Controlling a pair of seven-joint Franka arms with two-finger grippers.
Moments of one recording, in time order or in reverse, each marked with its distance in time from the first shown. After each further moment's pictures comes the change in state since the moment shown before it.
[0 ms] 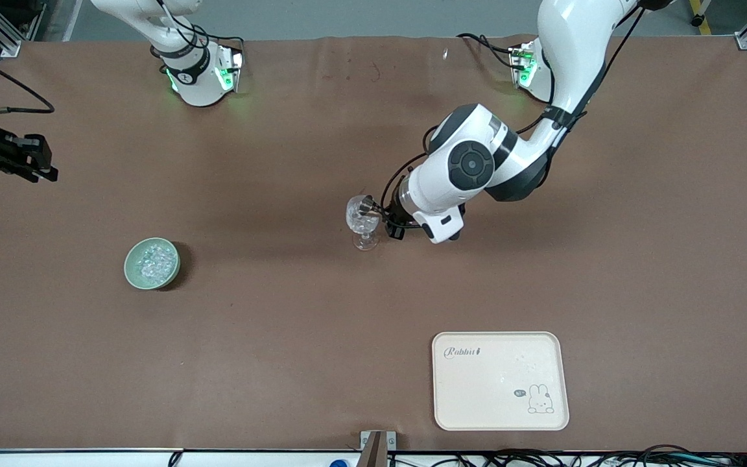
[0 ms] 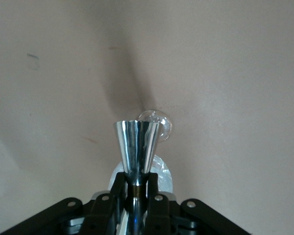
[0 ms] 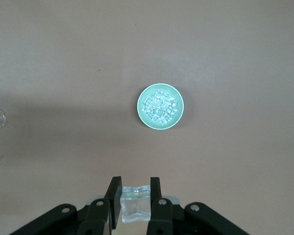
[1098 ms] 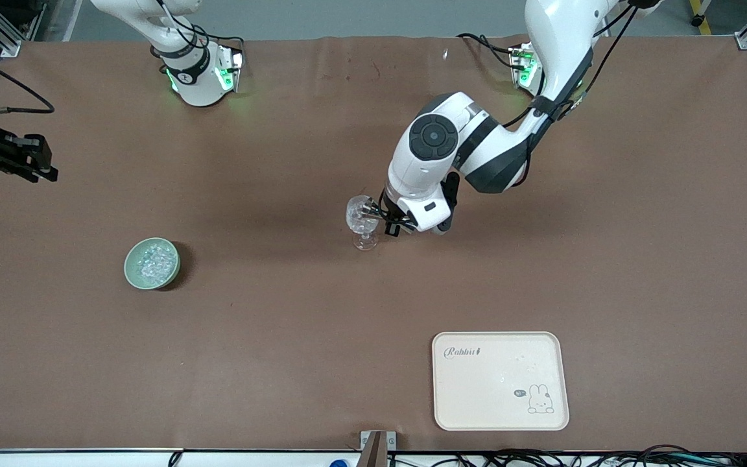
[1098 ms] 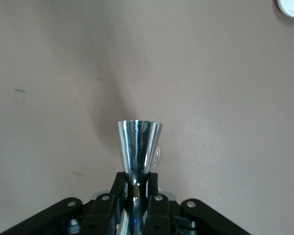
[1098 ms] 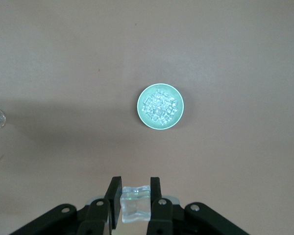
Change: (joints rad) left arm -0.055 0.000 0.000 0.008 0.249 0.000 -0.133; right arm 0.000 0.000 0.000 0.000 0.000 0.000 0.000
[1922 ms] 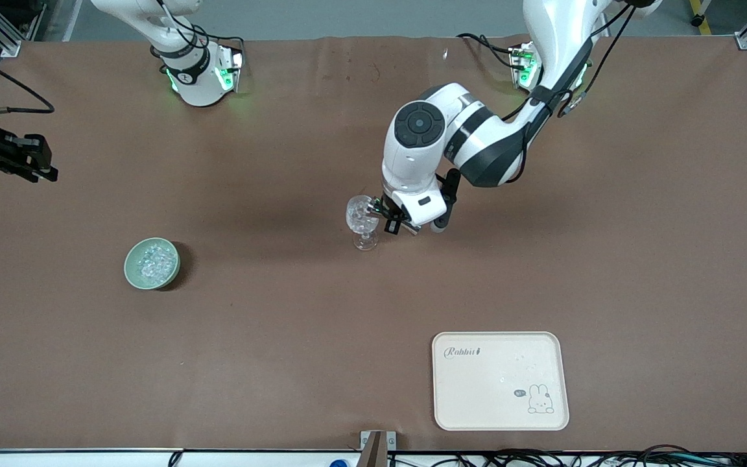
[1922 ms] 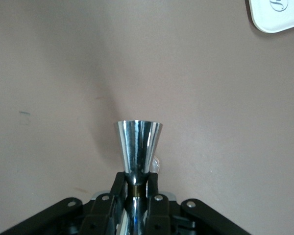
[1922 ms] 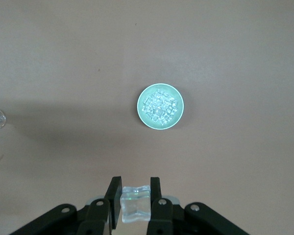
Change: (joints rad) left arm -0.024 -0.002 0.000 0.047 0.102 -0.091 -0.001; right arm 0.000 0.000 0.000 0.000 0.000 0.000 0.000
